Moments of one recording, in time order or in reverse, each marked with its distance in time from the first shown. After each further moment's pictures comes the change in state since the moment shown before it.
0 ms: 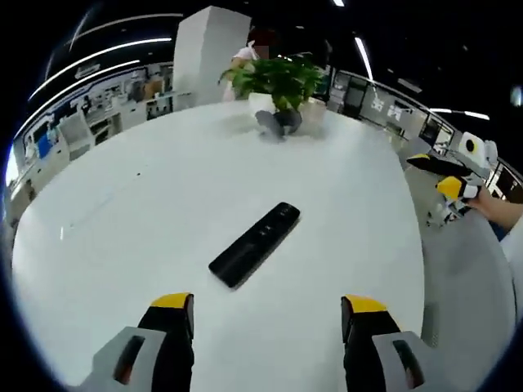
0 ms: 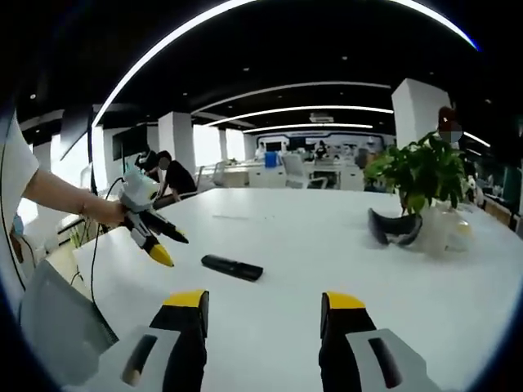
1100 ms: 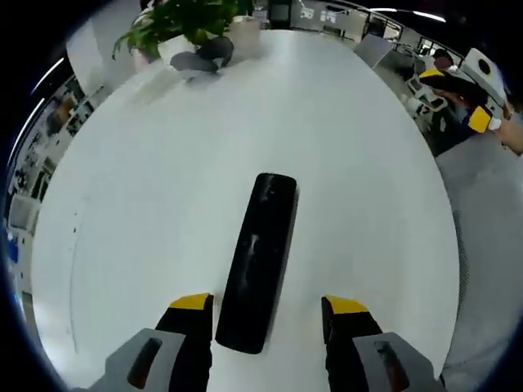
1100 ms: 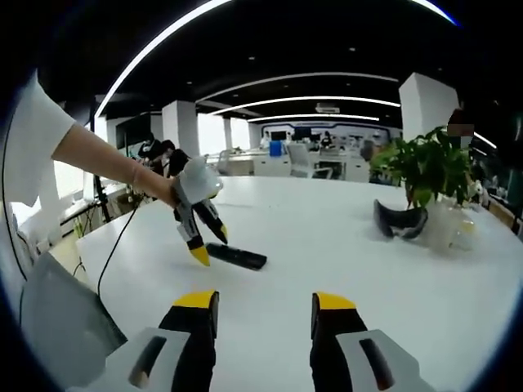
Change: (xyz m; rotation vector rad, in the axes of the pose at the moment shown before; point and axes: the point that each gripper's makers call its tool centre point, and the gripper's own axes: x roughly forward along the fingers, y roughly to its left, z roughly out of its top) left arm 0.078 0.017 0.009 0.361 0.390 -0.124; right arm 0.004 0.003 -0.011 -0.011 0.058 0.023
